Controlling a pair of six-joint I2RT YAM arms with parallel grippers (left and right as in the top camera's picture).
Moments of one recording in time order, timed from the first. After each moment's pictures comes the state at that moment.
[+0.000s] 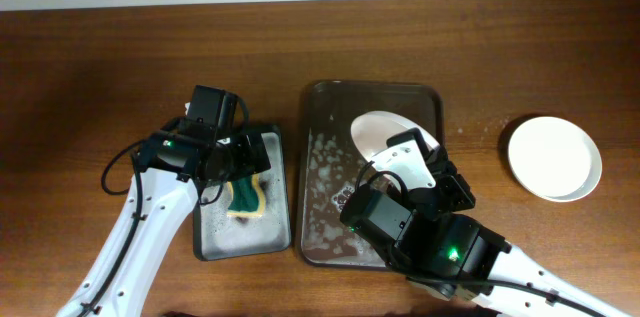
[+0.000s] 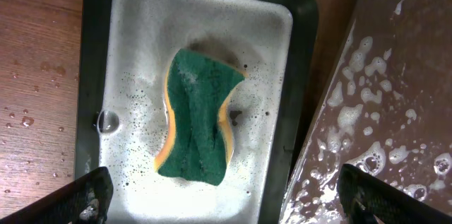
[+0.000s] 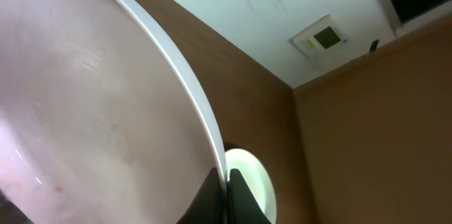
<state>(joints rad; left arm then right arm) -0.26 1.39 1.15 -0.98 -0.03 -0.52 0.98 1.15 1.05 -1.04 1.15 0.29</state>
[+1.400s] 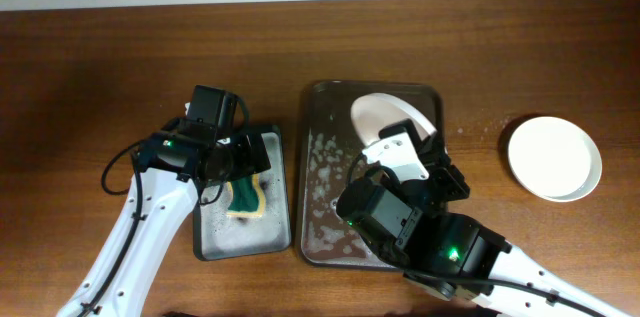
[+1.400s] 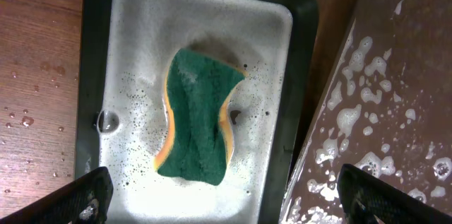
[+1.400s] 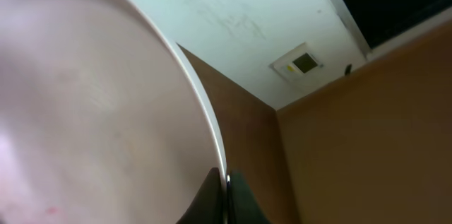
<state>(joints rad) -0.26 1.39 1.15 -0.98 -0.03 -0.52 0.98 1.15 1.05 -0.85 1.23 0.09</state>
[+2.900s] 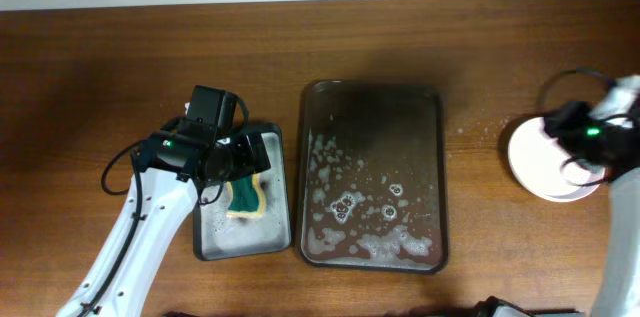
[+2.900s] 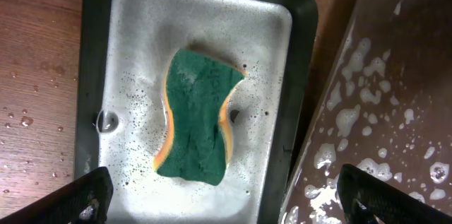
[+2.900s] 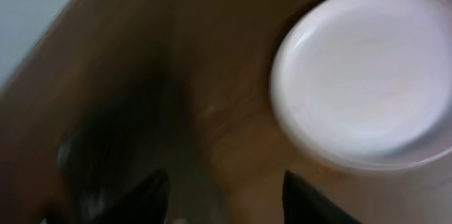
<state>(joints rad) -0.26 1.39 1.15 -0.98 -0.02 -0.52 -0.47 1.31 1.24 -0.95 -0.31 0.28</state>
